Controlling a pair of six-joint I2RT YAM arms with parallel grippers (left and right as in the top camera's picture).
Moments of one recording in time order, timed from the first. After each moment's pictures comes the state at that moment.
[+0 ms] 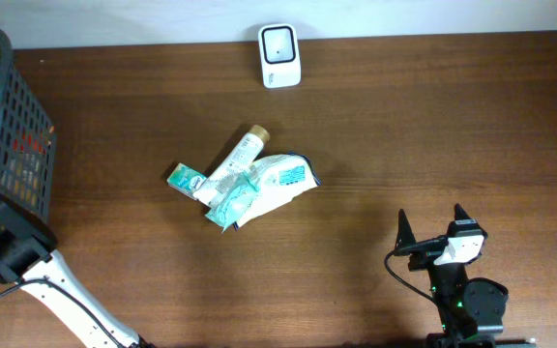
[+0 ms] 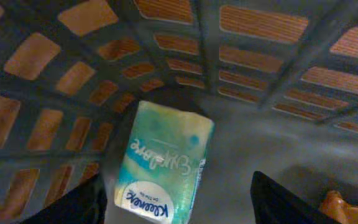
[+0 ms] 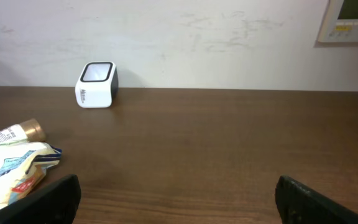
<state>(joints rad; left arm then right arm) 0.70 2.64 2.58 -0.85 0.00 0.38 -0.02 0.02 0.01 -0.07 -0.09 0.01</state>
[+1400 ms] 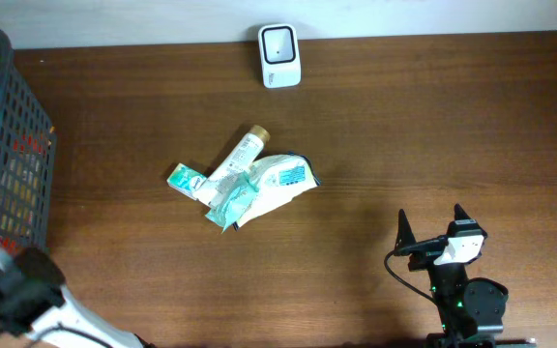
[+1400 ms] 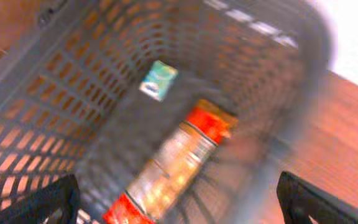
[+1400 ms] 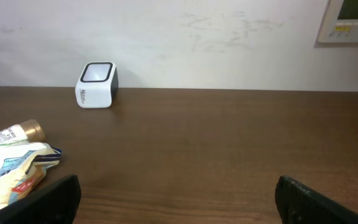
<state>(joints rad) 0.68 2.05 2.65 -1.46 0.02 0.05 -0.02 0.02 0.01 -0.07 -0.09 0.02</state>
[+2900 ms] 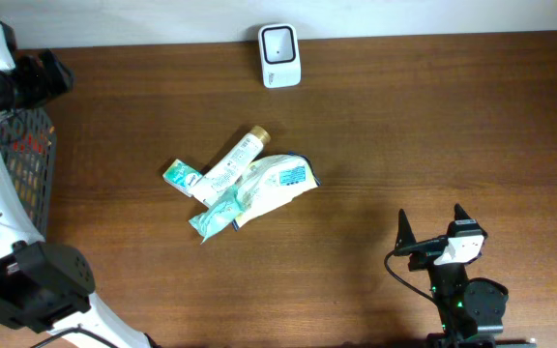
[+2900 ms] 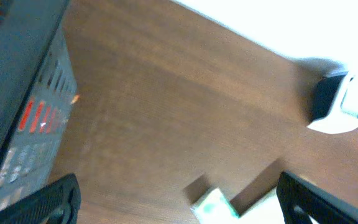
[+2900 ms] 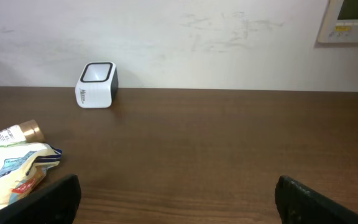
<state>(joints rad) 0.43 1.97 2.19 -1.20 0.32 -0.08 -0.02 0.02 0.01 -0.07 -0.09 0.01</state>
